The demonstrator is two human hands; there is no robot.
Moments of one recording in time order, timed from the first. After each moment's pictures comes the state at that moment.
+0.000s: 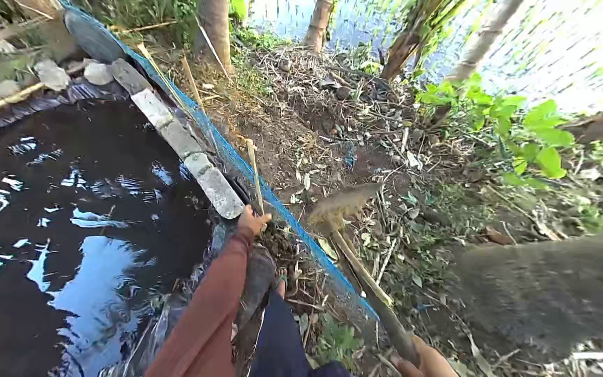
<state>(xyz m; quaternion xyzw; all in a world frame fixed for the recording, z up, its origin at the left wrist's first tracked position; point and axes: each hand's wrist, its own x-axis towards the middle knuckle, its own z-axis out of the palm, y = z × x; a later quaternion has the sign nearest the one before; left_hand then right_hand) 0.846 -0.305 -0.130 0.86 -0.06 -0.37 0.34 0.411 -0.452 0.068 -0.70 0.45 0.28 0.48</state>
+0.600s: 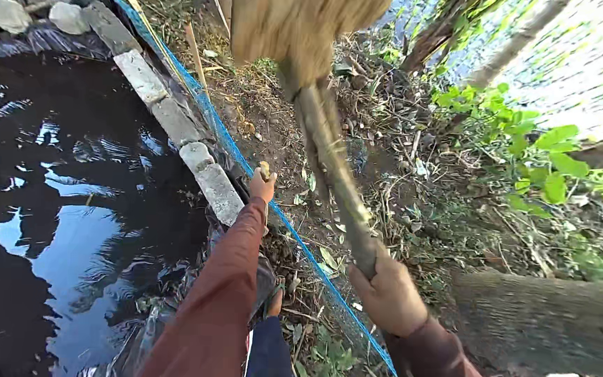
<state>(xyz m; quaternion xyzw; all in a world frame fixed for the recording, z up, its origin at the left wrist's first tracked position) 1.044 -0.400 -0.205 0.86 -0.05 -0.26 0.43 0.759 -0.481 0.062 -0.88 0.31 0.07 0.36</state>
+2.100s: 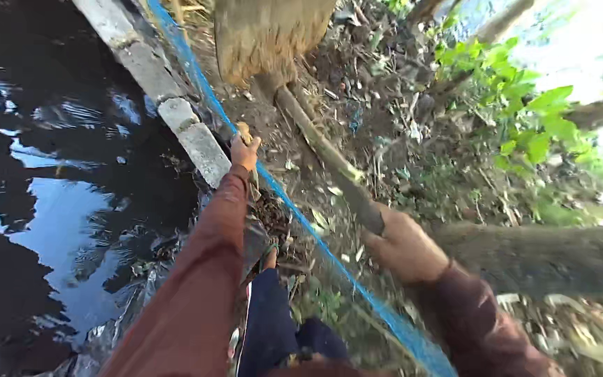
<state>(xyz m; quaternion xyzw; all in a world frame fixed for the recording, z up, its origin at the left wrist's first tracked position) 1.034 -0.360 -0.227 0.84 -0.06 -0.24 0.48 0.737 -0.498 0.069 -0.83 0.33 0.24 0.38</state>
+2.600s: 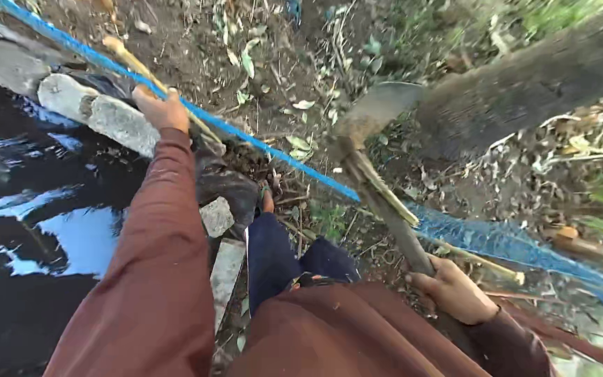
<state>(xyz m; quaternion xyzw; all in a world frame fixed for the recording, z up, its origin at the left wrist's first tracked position) 0.968 -0.400 -0.184 0.90 -0.07 -0.22 0.36 0.426 -0.428 0.080 -0.44 0.66 0.24 0.56</state>
